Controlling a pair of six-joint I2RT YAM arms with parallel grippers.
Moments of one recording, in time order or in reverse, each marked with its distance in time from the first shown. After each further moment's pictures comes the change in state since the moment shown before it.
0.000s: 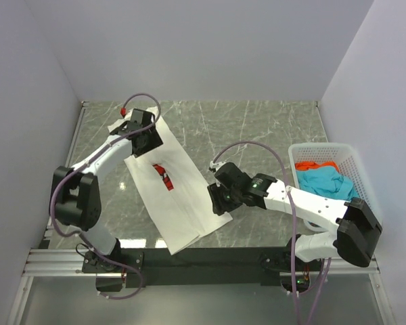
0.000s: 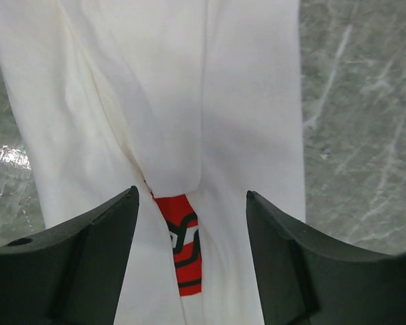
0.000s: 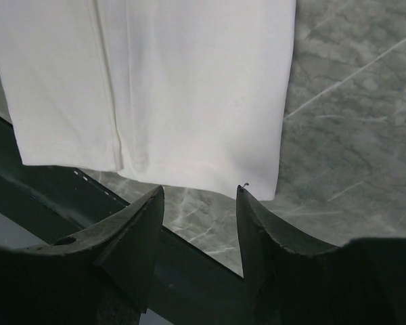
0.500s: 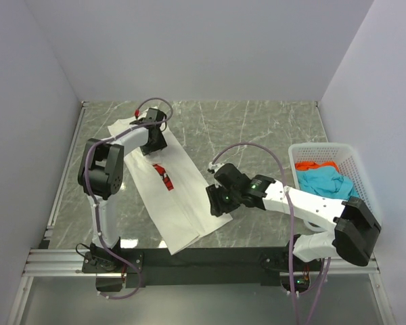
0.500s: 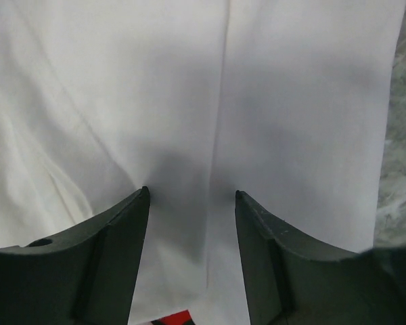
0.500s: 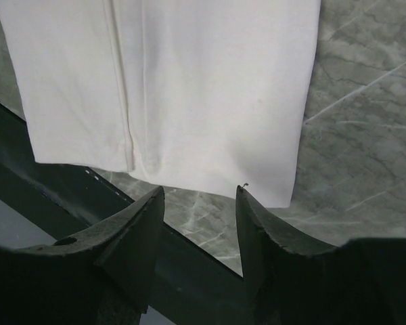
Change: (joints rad) left arm 0.001 0.412 0.221 -0.005 -0.070 0.044; right arm 0.000 0.003 -0.032 0.049 -0.047 0.015
